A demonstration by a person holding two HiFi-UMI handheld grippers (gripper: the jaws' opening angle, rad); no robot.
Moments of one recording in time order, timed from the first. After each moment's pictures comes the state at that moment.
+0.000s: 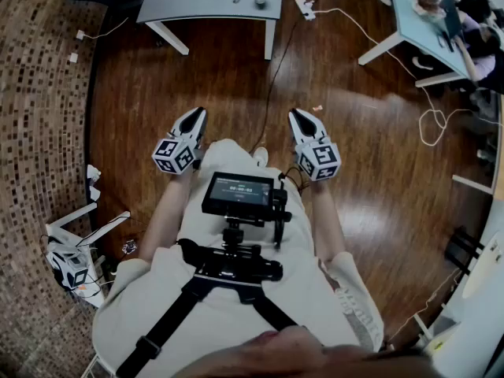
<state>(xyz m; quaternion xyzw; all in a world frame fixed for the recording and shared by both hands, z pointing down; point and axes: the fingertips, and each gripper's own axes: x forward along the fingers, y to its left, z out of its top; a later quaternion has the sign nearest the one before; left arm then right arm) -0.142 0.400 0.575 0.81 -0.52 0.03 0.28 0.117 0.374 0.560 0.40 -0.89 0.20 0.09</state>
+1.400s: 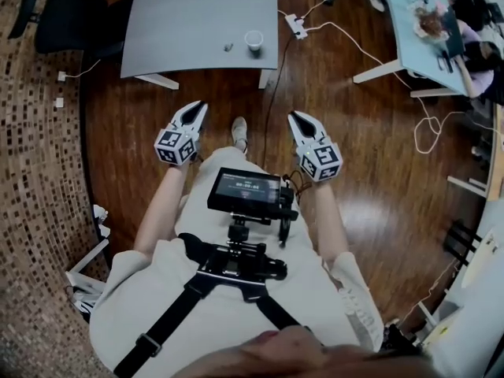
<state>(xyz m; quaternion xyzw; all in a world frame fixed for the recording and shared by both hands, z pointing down) -0.193 0.081 0.608 0.85 -0.45 0.11 0.26 0.061 0.108 0.575 0.41 -0.88 0.22 0.12</state>
